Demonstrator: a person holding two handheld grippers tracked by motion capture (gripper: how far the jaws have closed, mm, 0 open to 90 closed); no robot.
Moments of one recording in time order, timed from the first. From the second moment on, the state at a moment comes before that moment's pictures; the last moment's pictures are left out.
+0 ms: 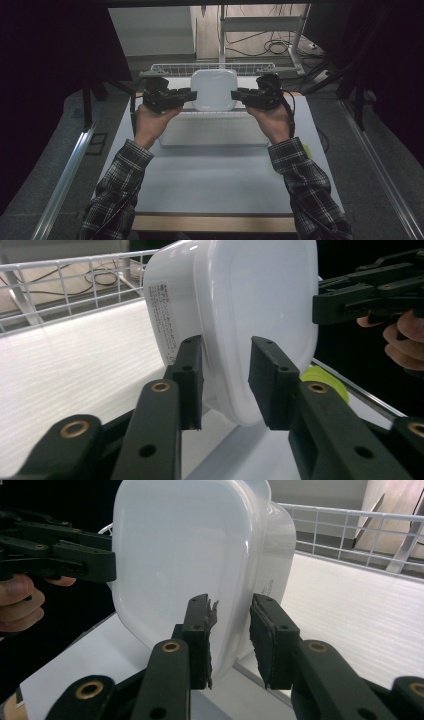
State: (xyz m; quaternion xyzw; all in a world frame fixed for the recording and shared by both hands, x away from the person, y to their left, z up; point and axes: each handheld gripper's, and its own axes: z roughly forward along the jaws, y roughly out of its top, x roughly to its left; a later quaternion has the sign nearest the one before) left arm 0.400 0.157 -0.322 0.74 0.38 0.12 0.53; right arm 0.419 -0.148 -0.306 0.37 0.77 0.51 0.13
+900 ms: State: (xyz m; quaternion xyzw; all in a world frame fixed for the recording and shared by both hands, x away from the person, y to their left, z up) left arm 0.415 0.148 -0.324 0.75 0.38 0.16 0.52; right arm 0.433 -0.144 -0.310 0.37 0.76 0.51 0.15
